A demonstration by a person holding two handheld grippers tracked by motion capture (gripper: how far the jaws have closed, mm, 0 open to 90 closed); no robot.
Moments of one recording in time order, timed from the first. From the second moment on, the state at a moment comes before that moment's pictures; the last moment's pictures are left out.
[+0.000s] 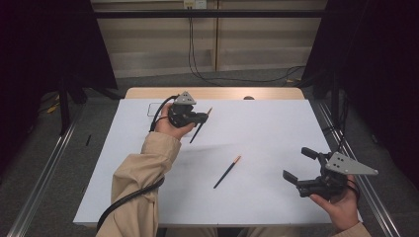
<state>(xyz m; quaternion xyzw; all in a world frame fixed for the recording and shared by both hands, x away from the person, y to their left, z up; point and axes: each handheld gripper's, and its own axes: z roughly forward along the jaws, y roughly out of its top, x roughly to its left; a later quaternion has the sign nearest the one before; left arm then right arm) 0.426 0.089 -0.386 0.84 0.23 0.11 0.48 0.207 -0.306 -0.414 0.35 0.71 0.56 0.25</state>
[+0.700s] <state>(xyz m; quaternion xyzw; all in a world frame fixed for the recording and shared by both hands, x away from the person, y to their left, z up) 0.417 0.105 -0.377 0.74 0.27 0.18 0.59 0.207 -0.306 -0.415 0.35 0.71 0.56 0.25</state>
